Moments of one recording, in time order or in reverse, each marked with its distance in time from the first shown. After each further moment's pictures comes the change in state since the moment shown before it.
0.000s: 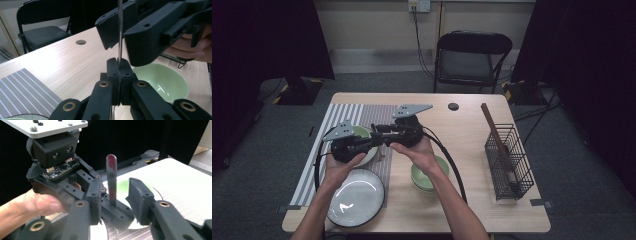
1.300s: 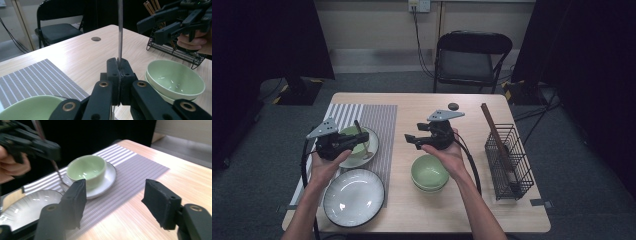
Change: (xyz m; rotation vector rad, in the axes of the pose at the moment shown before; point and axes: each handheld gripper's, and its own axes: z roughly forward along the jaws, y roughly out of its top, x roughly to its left) left arm 0.026 -0.010 -0.030 -0.004 0.079 -0.038; right arm -0.047 -0.051 -0.056 0.037 -0.246 0.080
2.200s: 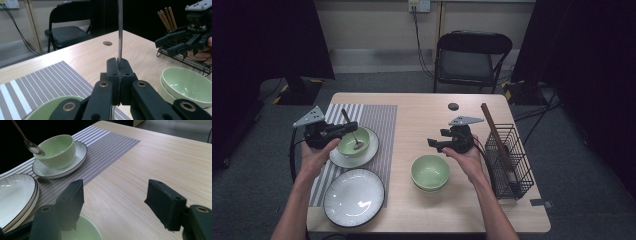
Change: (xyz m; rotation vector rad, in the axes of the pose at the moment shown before) left arm 0.038 0.010 -0.013 -0.032 0.033 -0.032; right arm -0.047 -0.042 -0.025 0.077 -0.106 0.084
